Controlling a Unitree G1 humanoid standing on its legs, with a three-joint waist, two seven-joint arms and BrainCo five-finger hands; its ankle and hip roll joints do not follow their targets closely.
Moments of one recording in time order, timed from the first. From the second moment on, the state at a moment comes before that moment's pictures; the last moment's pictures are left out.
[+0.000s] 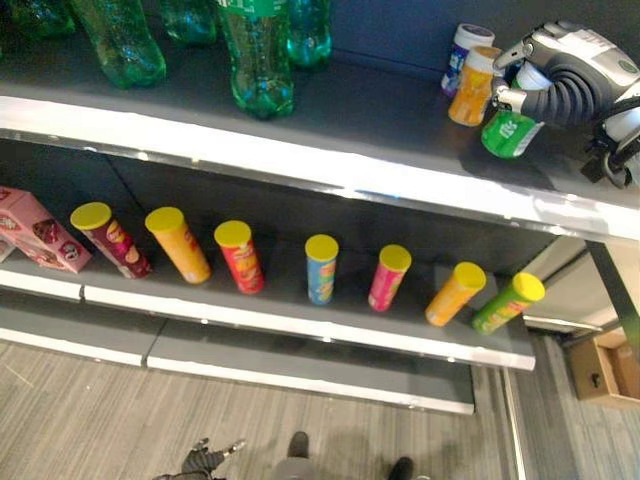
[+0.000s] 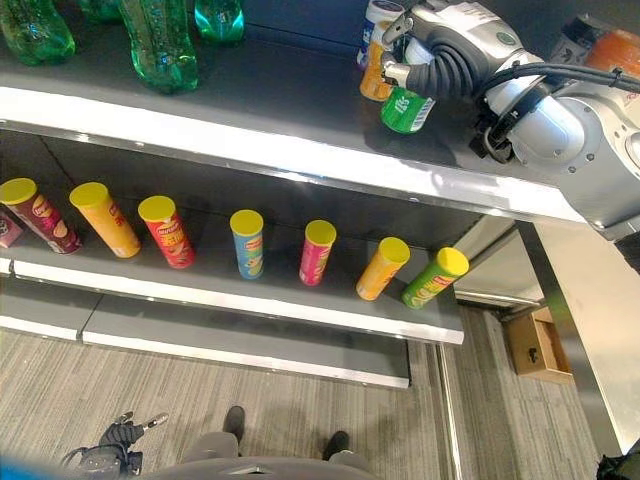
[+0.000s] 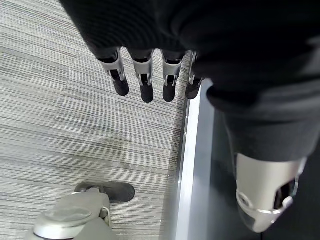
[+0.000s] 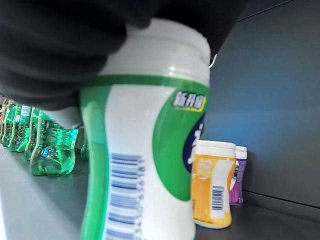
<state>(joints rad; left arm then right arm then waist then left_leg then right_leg) 0.08 0.36 0.02 1.08 -0.15 -0.05 0.11 -1.12 -1.27 0.69 0.06 0.00 -0.18 -0.03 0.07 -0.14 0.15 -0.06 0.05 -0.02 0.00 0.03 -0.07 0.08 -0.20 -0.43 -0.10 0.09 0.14</state>
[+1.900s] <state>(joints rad) 0.09 0.36 0.00 1.10 -0.15 -0.05 0.11 -1.06 -1.23 0.67 0.09 0.00 -0.18 0.01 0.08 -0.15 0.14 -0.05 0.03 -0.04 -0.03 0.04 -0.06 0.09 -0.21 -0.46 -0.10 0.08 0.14</state>
